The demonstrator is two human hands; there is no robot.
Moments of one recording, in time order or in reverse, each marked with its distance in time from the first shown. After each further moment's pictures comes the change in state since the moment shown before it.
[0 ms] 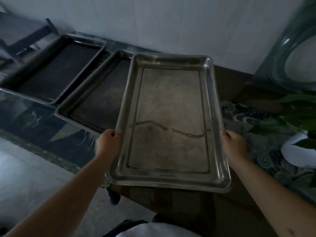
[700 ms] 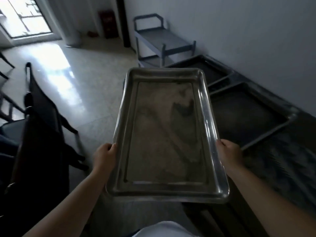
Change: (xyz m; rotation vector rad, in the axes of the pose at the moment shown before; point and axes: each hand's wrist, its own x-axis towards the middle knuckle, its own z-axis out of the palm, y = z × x) left_hand -0.137 -0.275 -0.293 -0.183 0.634 -0.389; right_hand -0.190 -0.211 0.283 0.005 -0.514 -0.446
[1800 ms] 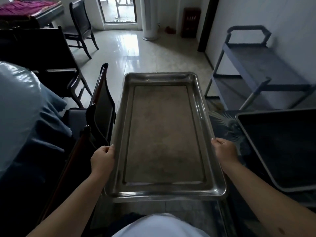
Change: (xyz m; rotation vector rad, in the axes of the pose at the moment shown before) left_hand 0.320 -0.053 -0.113 -0.159 0.349 -0.351; right_hand 0.253 -0.245 0.411 0.001 -0.435 -0.167
